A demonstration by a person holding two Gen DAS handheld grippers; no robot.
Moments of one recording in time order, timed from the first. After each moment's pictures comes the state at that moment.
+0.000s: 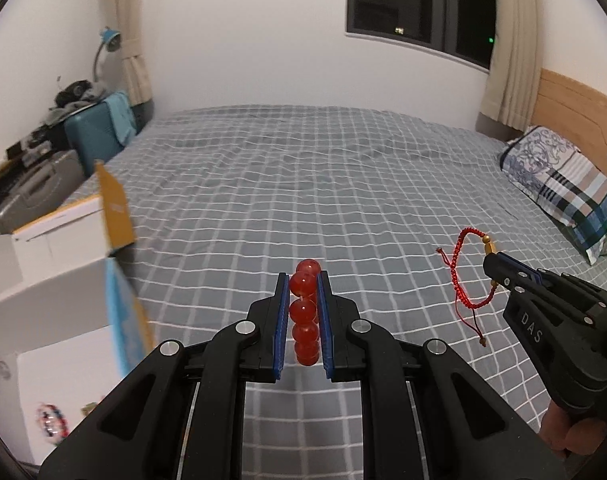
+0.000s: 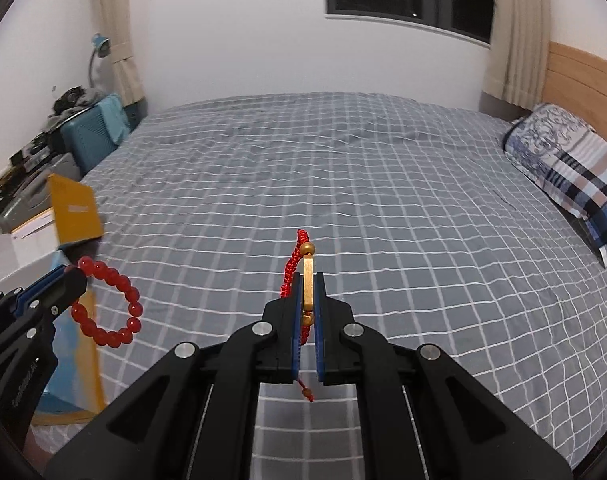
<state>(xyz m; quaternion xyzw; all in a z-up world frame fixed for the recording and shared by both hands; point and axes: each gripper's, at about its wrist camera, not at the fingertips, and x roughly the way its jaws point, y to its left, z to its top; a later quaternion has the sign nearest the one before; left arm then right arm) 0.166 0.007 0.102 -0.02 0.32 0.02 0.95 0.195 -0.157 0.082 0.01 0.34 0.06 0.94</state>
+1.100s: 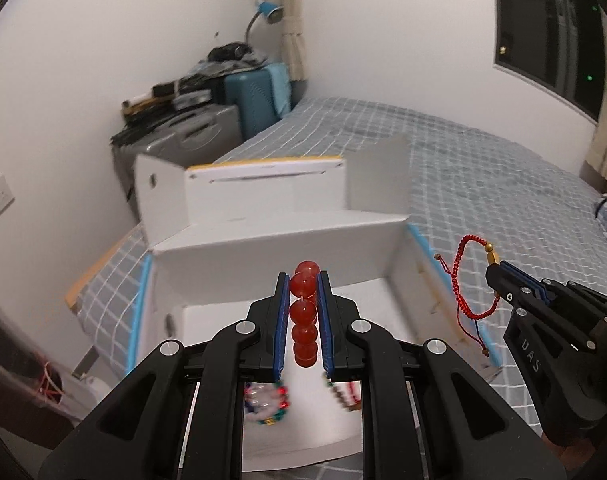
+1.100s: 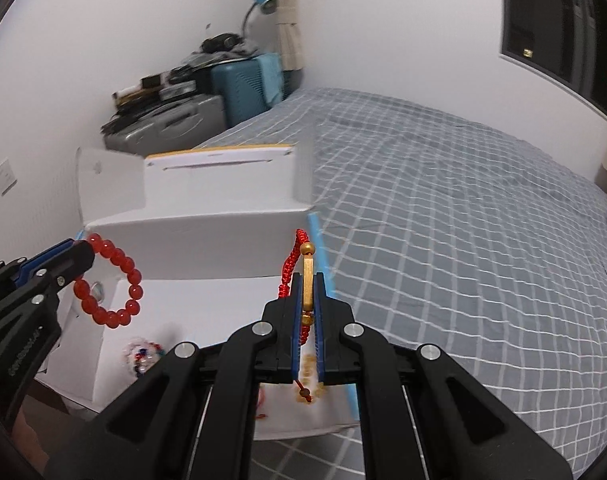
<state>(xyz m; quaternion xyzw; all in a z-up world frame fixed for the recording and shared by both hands) 0.028 0.273 0.119 -0.07 0.33 0.21 0.92 0.100 0.136 0.101 -0.08 0.33 0.24 0.91</state>
